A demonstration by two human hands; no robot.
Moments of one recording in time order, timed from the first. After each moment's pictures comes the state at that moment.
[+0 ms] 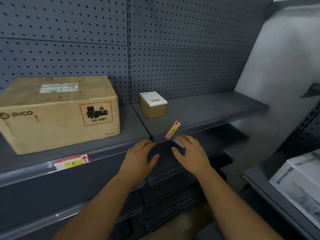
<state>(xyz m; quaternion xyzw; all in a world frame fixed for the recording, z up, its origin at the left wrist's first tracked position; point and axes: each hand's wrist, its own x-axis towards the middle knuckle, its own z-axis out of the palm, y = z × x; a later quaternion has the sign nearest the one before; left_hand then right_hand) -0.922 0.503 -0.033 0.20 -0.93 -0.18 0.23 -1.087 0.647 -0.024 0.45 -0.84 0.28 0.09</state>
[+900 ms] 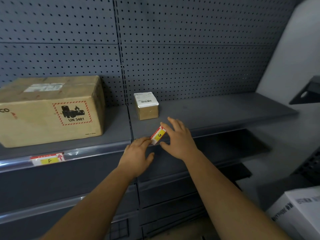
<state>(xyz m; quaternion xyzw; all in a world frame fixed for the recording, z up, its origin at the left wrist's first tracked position) -1.024 0.530 -0.040 0.29 -0.93 -0.11 0.21 -1.200 0.613 -0.010 0.59 -0.78 0.17 0.07</state>
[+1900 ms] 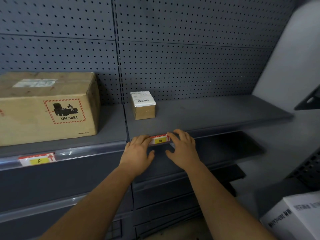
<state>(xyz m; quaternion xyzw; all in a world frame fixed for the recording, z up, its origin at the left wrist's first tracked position) -1.045 0.531 -0.040 0.29 -0.92 -0.08 0.24 -1.215 0.630 -0.043 0.54 -0.81 0.20 0.06</state>
